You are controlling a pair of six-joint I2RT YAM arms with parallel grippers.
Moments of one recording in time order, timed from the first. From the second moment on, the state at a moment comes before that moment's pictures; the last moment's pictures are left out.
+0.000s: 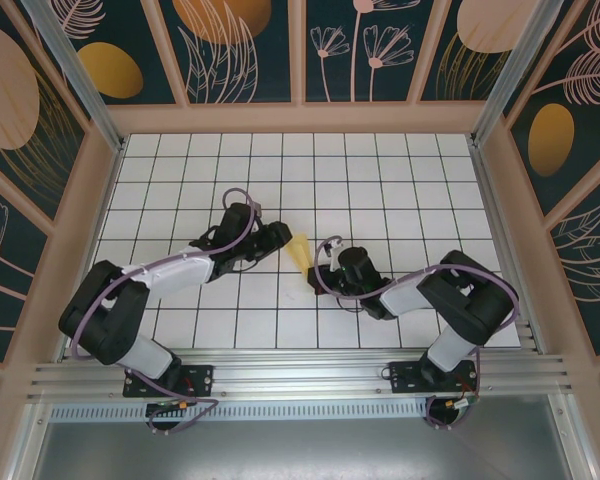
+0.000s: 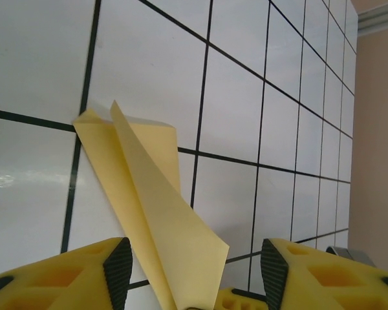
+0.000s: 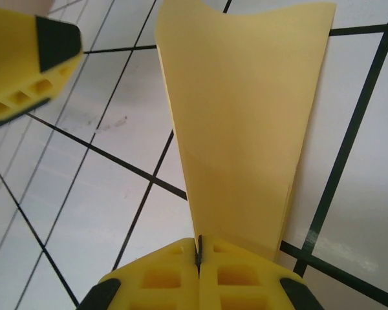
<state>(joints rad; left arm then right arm) -0.59 1.53 0.76 0.10 0.24 -1.02 0.78 1.63 0.41 0.70 -0.21 0.67</state>
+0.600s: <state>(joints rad) -0.59 1.67 0.72 0.34 0.49 -1.02 0.70 1.74 0.40 0.80 -0.39 0.94</state>
